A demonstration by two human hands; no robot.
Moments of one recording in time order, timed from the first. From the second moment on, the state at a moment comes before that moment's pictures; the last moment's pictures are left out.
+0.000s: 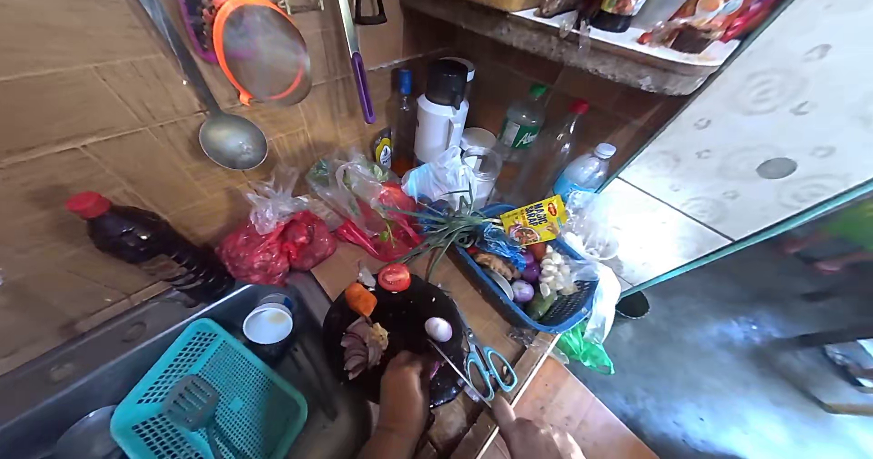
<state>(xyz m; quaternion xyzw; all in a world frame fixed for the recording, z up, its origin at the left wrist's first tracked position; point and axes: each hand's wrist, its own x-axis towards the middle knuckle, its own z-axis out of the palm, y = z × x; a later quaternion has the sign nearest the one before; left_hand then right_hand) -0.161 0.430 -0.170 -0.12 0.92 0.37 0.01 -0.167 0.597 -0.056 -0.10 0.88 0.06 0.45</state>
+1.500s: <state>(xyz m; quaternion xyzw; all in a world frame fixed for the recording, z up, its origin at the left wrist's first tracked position) -0.146 0.433 -0.204 -0.09 0.90 0.38 -0.17 -0.204 0.577 -0.101 -0.14 0.89 0.03 0.44</state>
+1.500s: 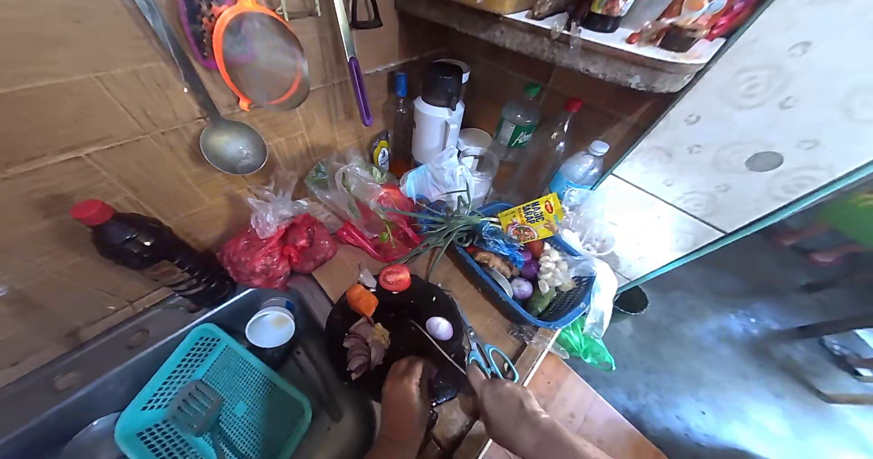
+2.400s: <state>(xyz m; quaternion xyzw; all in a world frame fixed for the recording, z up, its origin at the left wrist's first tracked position) -0.168 0.426 -0.197 -0.08 0.89 0.43 -0.09 -0.225 0.559 -0.107 -0.12 0.90 0.00 0.43</state>
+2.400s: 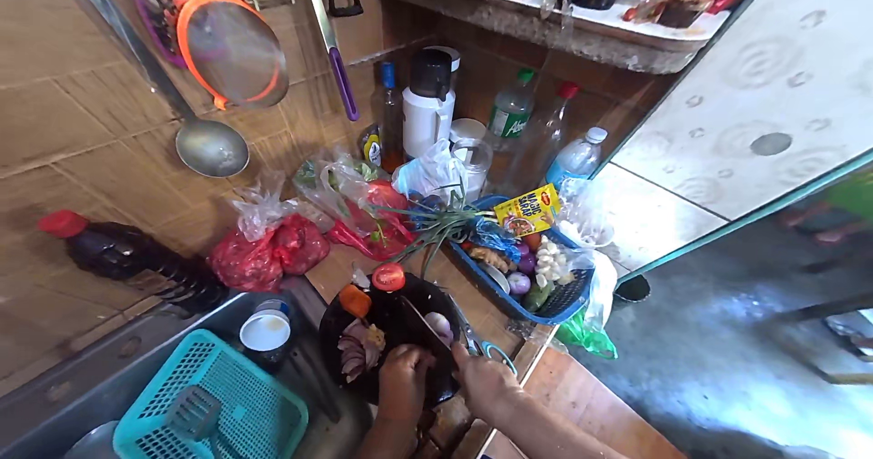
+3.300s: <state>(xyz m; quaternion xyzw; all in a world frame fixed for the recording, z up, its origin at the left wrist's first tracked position) -0.166 0.419 -0.215 -0.04 0.88 0.44 -0.17 -0.226 0.556 -0.089 -0.13 0.90 -0.02 0.42</state>
